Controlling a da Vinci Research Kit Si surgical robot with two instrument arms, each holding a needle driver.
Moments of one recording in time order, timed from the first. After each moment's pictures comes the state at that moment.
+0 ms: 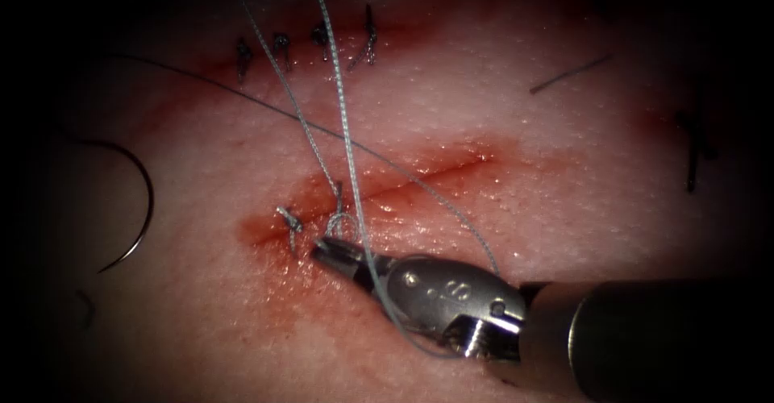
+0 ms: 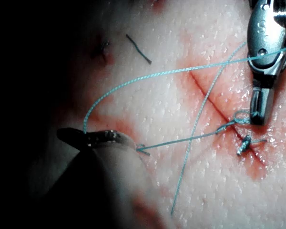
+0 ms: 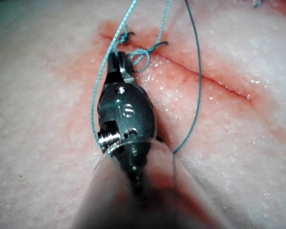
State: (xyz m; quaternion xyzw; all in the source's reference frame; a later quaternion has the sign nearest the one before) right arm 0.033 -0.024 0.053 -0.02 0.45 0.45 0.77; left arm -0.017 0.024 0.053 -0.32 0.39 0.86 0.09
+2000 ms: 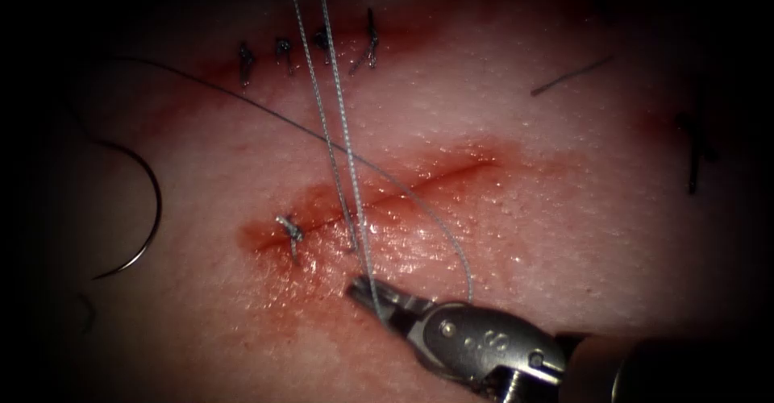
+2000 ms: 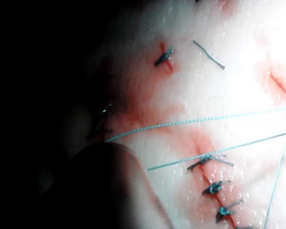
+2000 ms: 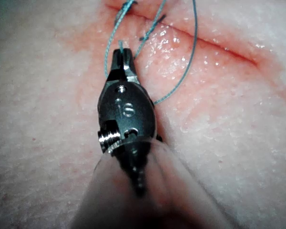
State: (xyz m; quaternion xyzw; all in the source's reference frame) right arm 0.029 -0.031 0.051 -0.02 0.44 0.43 0.79; left arm -0.019 0.038 0.055 -0.18 0.47 0.87 -0.02
